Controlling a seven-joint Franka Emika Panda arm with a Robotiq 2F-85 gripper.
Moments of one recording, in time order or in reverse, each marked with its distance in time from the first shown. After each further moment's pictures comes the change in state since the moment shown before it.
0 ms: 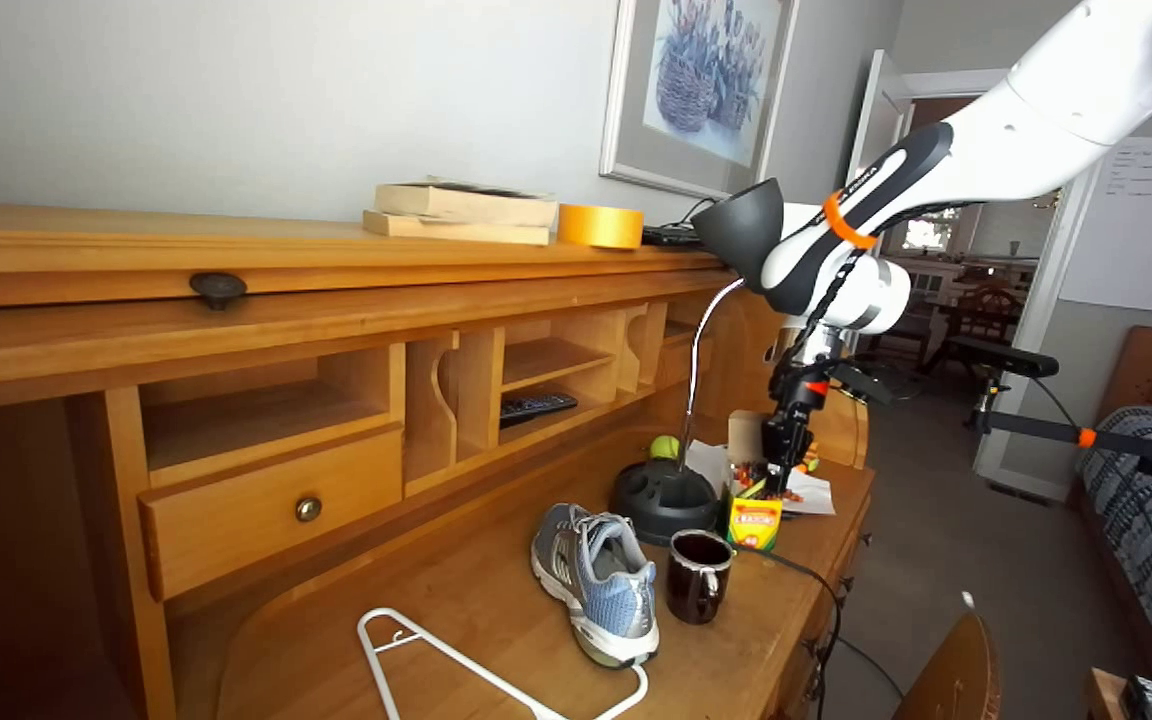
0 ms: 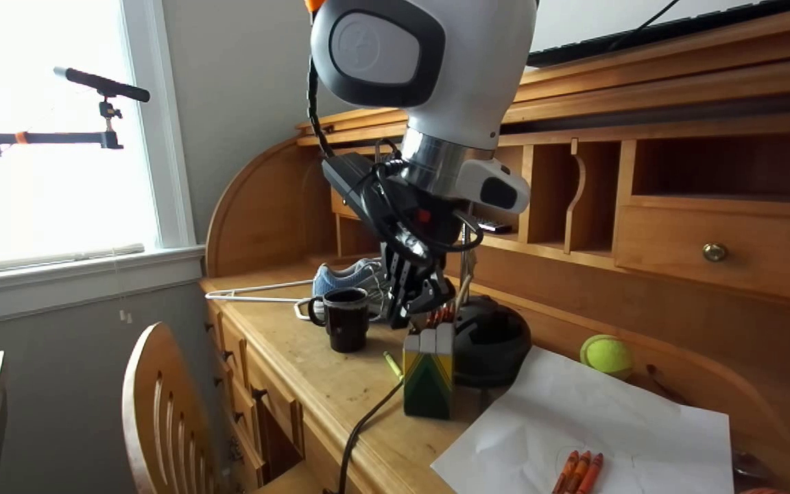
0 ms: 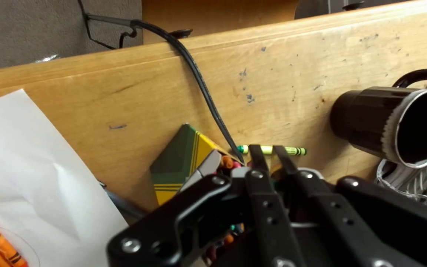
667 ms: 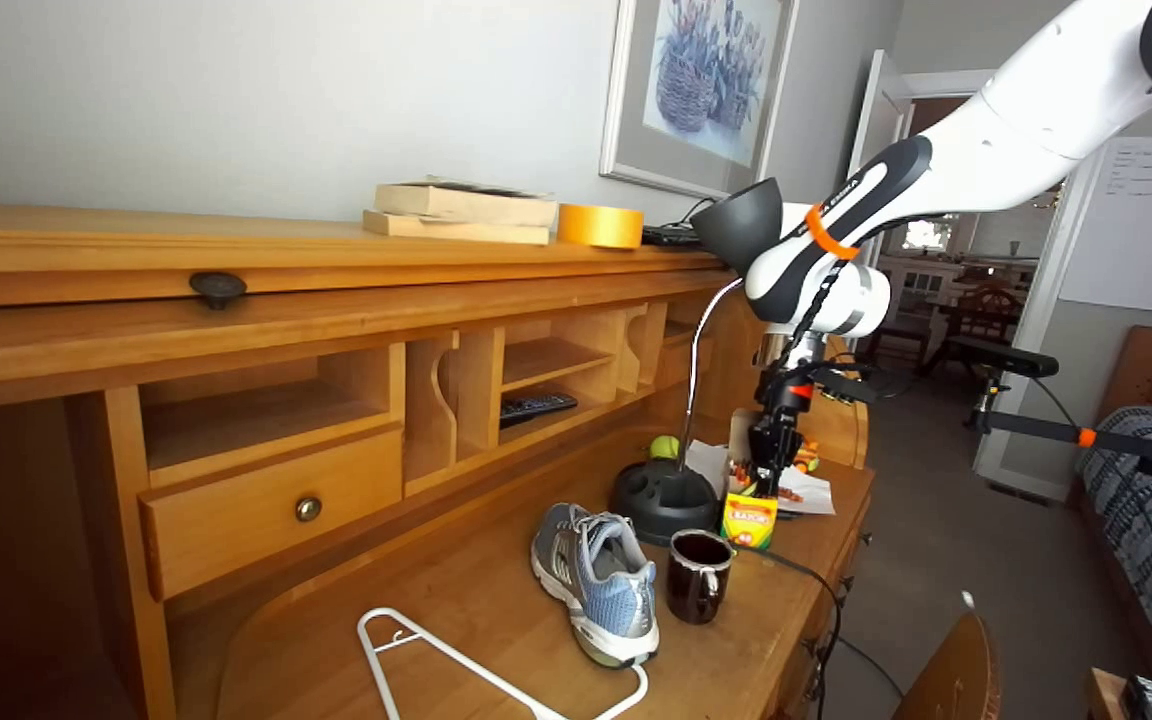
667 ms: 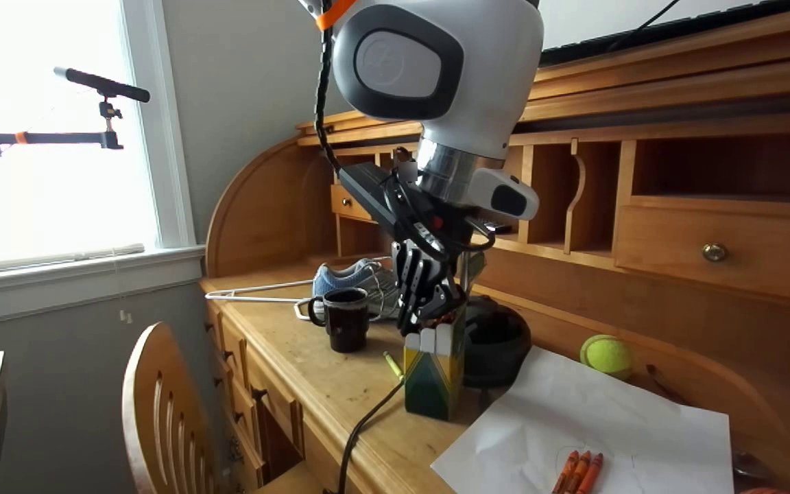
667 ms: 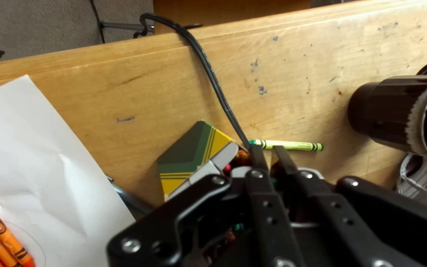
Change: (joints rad) arm 0.002 0.056 0.019 0.063 -0.061 -0.003 0.083
